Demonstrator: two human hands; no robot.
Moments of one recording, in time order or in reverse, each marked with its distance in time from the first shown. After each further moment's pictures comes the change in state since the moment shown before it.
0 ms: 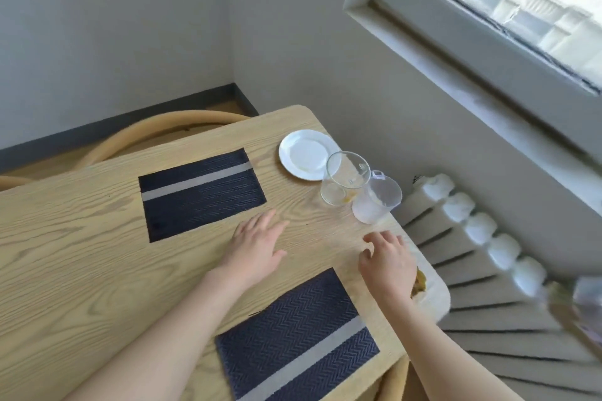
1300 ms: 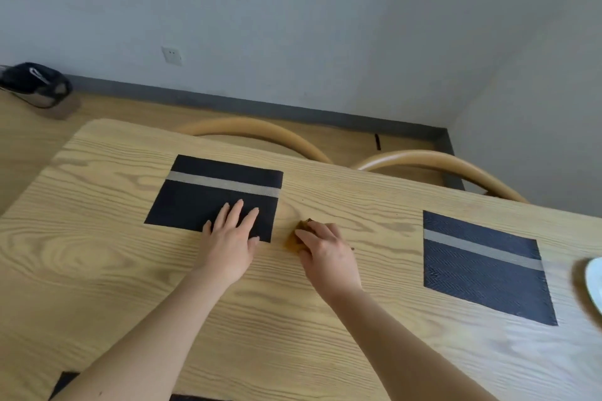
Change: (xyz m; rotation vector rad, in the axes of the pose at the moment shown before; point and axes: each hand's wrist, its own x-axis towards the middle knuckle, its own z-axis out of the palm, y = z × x) left_hand -0.254 -0.376 -0.028 -0.106 0.282 -0.866; right_hand -0.170 -0.449 0.143 0.185 -0.250 -1.186
